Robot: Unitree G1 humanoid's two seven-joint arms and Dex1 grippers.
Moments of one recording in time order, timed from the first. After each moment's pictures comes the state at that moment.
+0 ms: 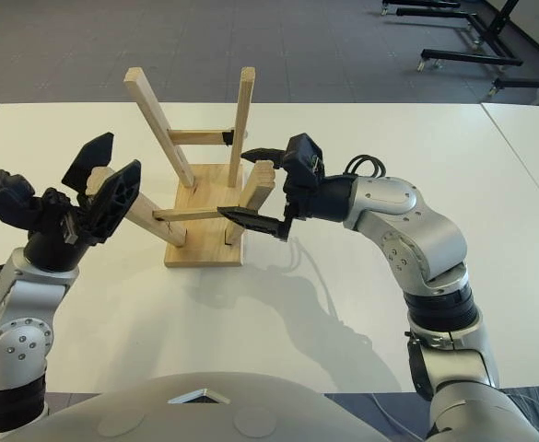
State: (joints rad) left arm 0.19 0.38 0.19 -0.63 -1.05 0.23 -0.54; right arm -0.34 -0.55 0.10 -0.46 0.67 0.69 0.80
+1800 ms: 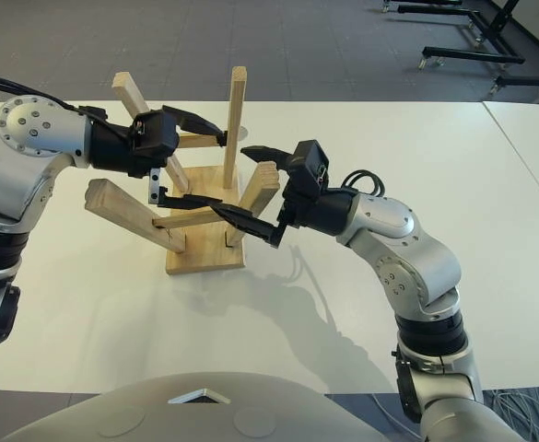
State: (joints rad) left arm -0.69 0.74 -0.31 -0.21 -0.30 0.44 -1.17; right arm -0.24 -0.46 0.07 -0.56 0.69 0.65 0.68
